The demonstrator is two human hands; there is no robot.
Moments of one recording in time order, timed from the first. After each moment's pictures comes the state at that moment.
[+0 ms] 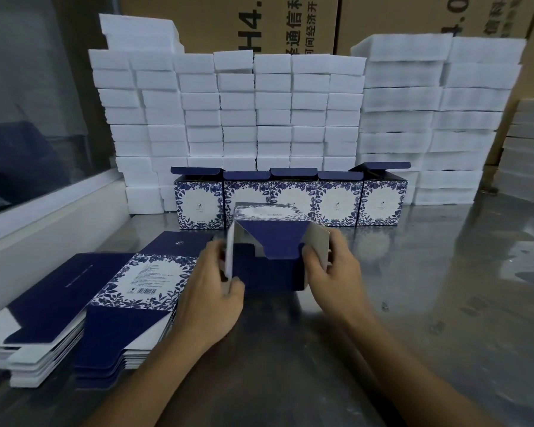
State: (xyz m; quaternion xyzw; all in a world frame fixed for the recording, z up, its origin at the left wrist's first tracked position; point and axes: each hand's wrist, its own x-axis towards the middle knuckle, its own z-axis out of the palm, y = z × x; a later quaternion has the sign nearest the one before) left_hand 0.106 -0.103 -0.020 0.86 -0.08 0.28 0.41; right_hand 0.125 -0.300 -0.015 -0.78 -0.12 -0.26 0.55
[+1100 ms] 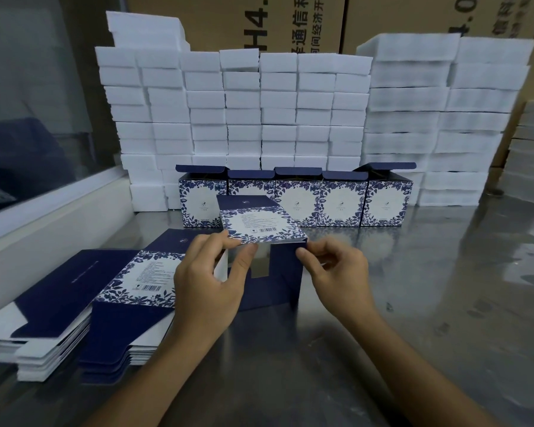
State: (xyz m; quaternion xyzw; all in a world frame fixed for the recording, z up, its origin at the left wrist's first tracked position) left_hand 0.094 -0.109 -0.003 0.77 -0.12 0.45 0.43; right_hand 0.134 -0.299 -0.018 -0.78 -0.13 -0.34 0.51
